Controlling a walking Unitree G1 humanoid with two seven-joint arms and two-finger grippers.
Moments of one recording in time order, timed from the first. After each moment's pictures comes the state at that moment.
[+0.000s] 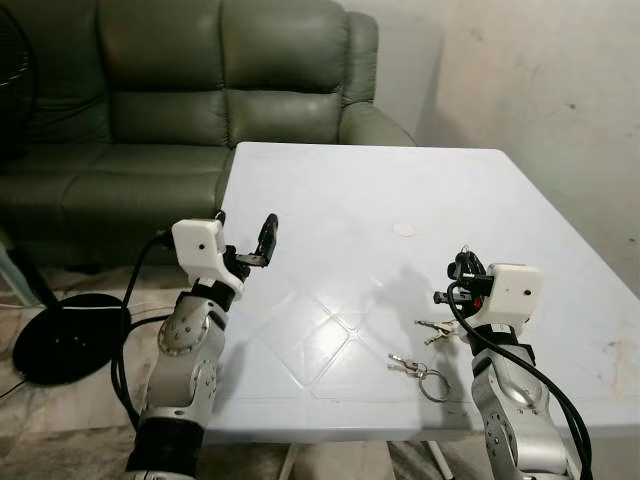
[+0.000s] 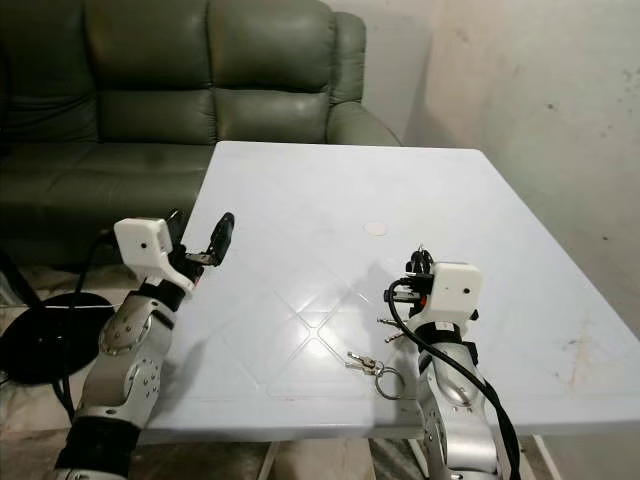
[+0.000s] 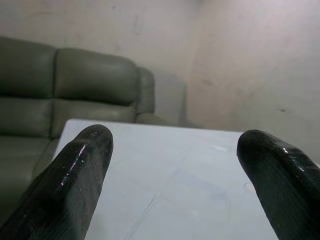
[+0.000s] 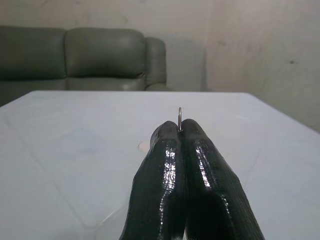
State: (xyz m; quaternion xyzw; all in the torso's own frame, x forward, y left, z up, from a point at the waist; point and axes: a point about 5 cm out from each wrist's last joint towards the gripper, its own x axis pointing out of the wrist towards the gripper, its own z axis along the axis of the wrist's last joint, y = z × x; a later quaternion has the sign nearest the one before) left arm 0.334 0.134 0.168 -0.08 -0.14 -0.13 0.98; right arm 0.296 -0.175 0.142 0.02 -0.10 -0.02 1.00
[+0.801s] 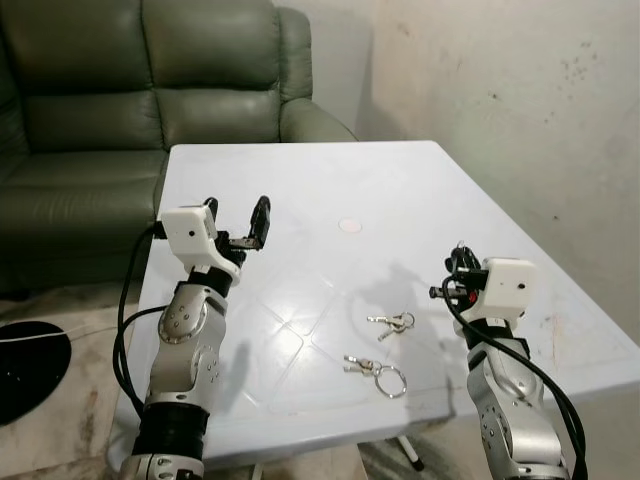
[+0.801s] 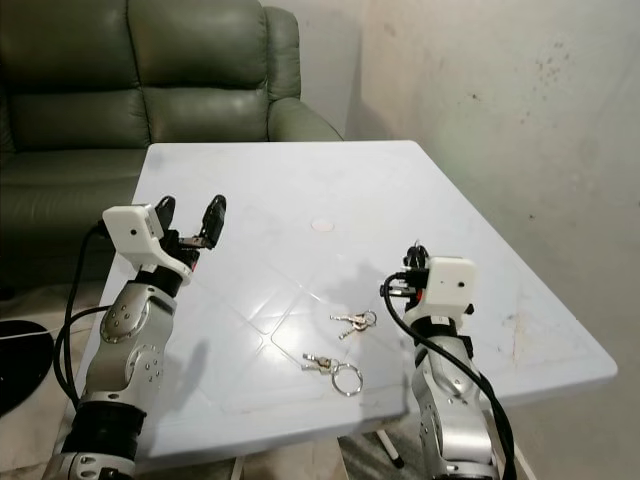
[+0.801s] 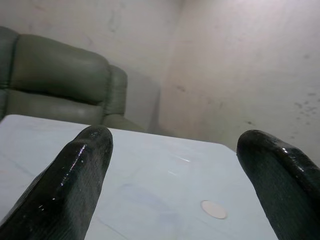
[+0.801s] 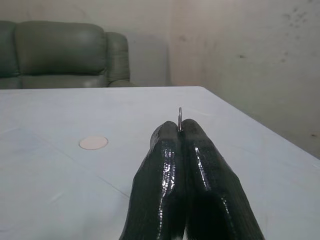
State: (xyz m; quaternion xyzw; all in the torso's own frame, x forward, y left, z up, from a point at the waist) left arm 0.339 0.138 0.173 -0.12 -0.15 -0.10 0.98; right arm 0.298 -0.172 0.139 0.02 -0.09 -0.02 1.00
